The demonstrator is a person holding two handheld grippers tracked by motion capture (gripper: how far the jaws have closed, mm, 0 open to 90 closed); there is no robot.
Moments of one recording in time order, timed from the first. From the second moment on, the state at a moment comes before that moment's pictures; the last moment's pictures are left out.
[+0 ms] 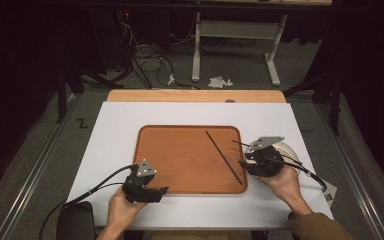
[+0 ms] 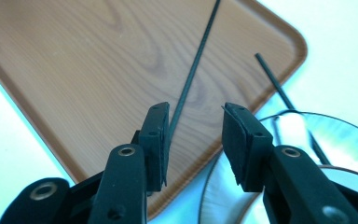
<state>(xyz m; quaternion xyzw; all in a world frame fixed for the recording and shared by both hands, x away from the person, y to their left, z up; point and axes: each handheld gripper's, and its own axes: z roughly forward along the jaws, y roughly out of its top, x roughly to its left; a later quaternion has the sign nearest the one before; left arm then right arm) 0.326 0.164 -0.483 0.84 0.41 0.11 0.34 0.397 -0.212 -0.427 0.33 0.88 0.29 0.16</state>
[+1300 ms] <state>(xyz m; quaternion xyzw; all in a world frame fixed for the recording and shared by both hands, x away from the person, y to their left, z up) 0.327 0.164 -0.484 0.84 0.41 0.11 0.34 0.417 -0.315 -0.399 0.44 0.81 0.32 0.22</state>
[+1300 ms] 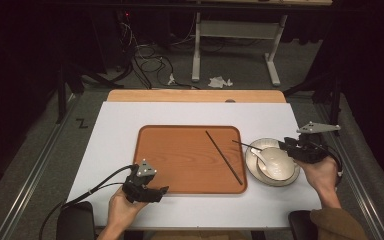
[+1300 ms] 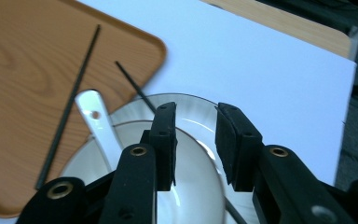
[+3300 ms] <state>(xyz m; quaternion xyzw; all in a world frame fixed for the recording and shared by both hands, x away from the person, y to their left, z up) 0.327 0.163 -0.484 0.84 0.41 0.11 0.33 0.432 -0.356 -0.453 0.47 0.84 0.19 0.18</state>
